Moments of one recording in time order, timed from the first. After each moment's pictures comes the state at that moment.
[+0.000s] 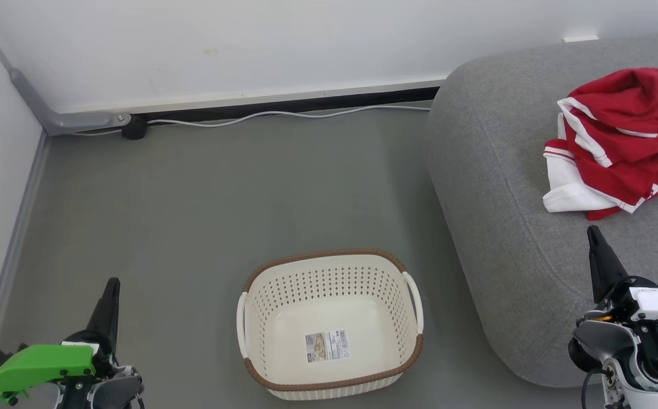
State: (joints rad) left arm -0.04 0.08 0.01 0.26 -1.66 -0.11 0.05; right arm -0.06 -0.04 -0.13 0.28 1.60 0.12 0.11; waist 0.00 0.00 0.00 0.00
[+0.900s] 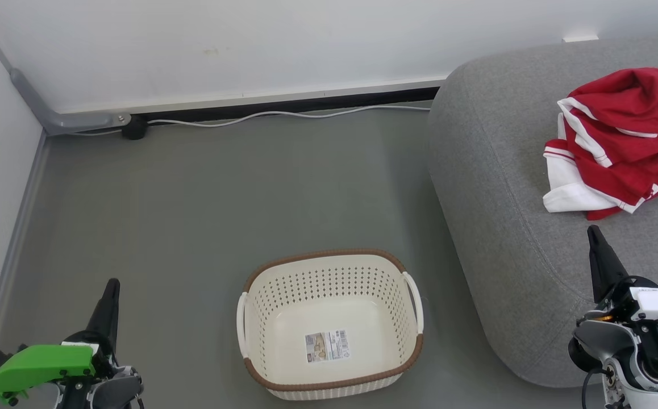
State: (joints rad) left arm -0.05 0.08 0.01 0.27 -1.66 -0.12 0.06; right arm -0.06 -0.04 -0.13 0.28 1.60 0.12 0.11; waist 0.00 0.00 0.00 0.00
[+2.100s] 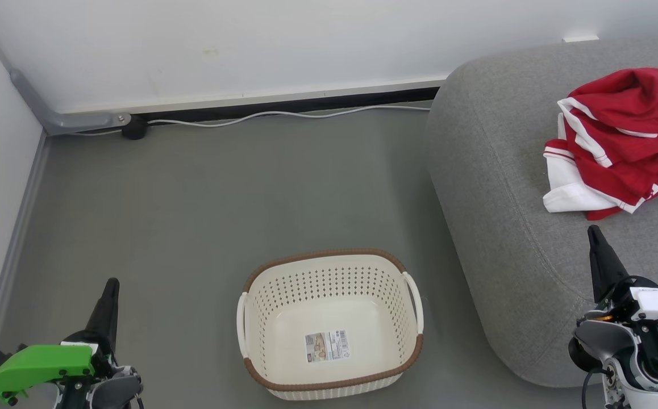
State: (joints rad) left arm -0.05 0.08 0.02 0.28 -1.66 -0.12 0.06; right arm -0.06 -0.04 -0.13 0.28 1.60 0.12 0.11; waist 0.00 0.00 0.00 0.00
